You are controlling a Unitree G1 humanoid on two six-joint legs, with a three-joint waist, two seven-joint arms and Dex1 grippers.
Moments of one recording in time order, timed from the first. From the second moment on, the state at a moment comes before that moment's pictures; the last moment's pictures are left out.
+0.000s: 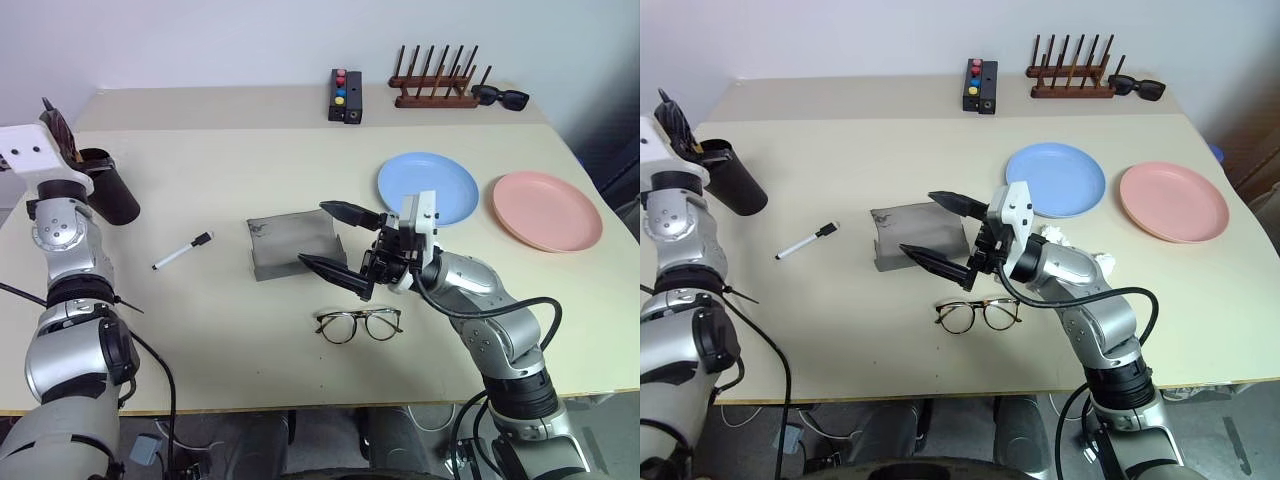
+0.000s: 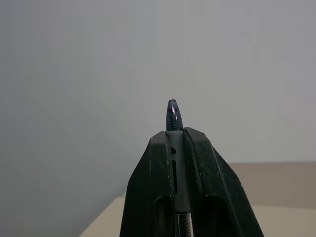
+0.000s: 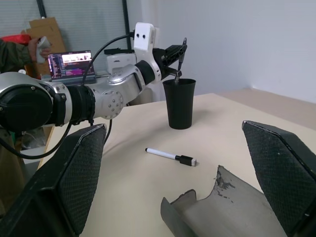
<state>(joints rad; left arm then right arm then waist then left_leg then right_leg) -0.87 0.63 0.41 1.10 -0.14 -0.61 -0.14 -0.35 -0.33 0.13 -0.39 0.57 0.41 0.79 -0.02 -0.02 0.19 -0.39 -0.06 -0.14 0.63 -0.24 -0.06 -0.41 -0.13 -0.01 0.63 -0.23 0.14</state>
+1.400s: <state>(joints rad) -0.74 0.75 0.14 0.60 -0.22 -0.05 -0.72 -0.35 -0.35 0.13 -0.39 0.57 0.41 0.78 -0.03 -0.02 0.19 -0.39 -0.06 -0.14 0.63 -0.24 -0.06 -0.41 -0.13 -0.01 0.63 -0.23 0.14</state>
